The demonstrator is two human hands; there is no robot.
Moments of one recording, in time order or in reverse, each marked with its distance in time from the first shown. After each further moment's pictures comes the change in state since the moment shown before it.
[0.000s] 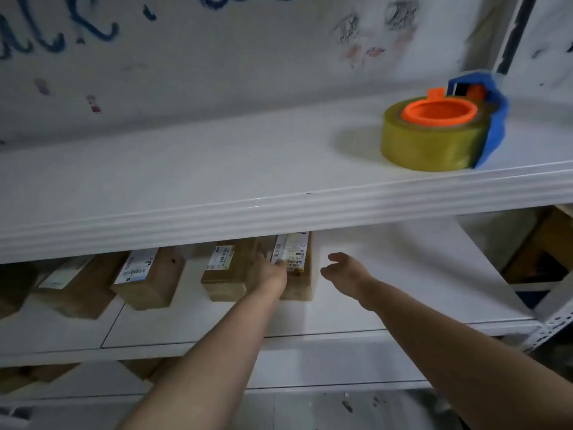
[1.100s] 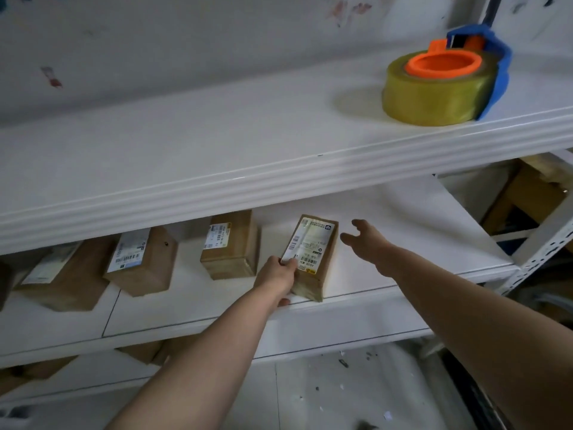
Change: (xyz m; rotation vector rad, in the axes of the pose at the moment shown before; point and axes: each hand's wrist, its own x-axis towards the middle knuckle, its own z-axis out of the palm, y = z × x) left_hand -0.034 -0.036 -0.011 0.008 -0.362 -0.052; right_hand -0.011 0.019 -0.010 0.128 0.166 0.076
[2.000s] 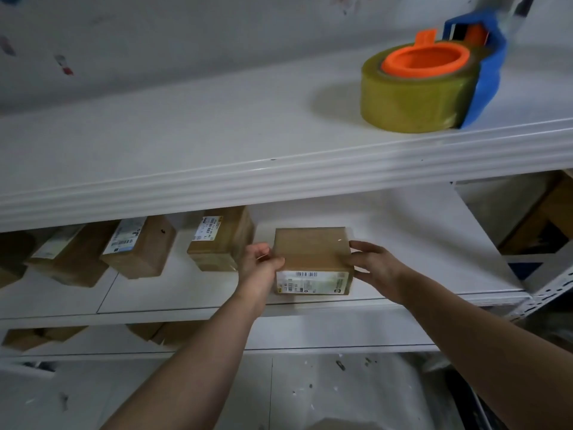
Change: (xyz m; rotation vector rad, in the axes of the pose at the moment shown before) left_hand -0.009 0.009 0.026 -0.549 0.218 0.148; right_hand 0.021 0.058 -0.038 0.514 -0.350 0.107
